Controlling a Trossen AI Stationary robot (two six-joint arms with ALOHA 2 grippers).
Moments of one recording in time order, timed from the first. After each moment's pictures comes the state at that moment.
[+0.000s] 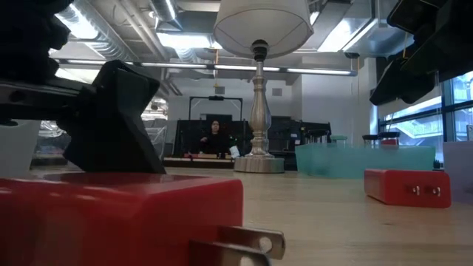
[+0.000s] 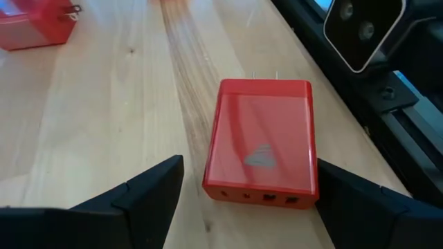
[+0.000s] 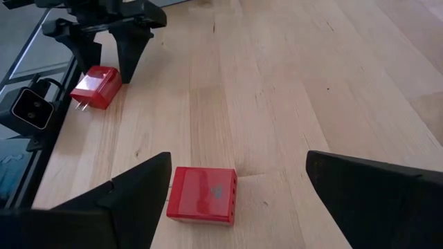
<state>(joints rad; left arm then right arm) -0.74 2.05 1.01 0.34 -0.45 -0.25 0.59 1.09 0.47 -0.04 0.40 0.57</state>
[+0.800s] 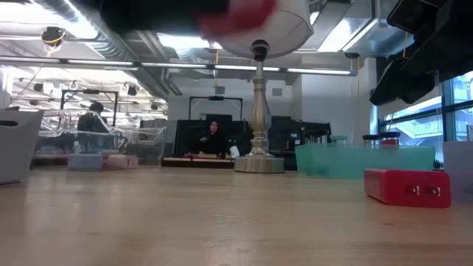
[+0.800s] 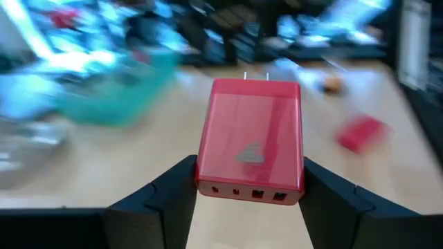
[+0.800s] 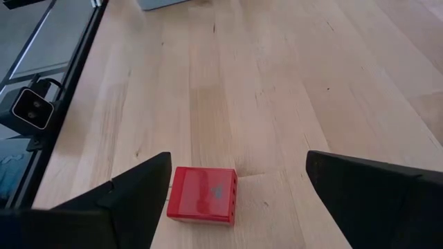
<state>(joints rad) -0.72 1.81 1.01 0.25 -1.04 -0.36 0.59 1.09 0.47 -0.04 0.40 0.57</state>
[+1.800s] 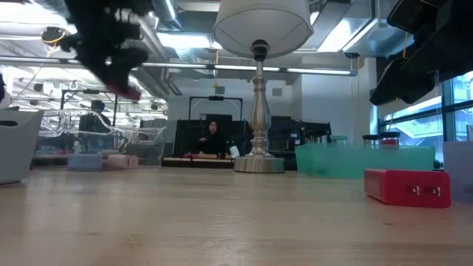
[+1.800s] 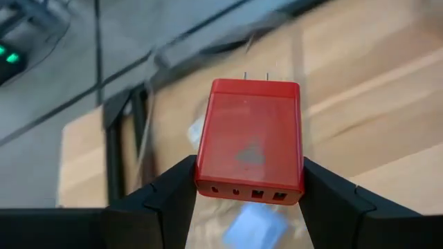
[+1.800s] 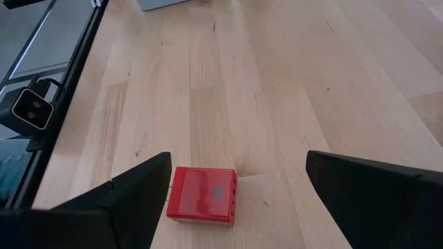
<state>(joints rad) -0.04 1.25 0.94 -1.30 -0.84 -1.20 0.59 1.09 0.47 -0.04 0.40 0.57</state>
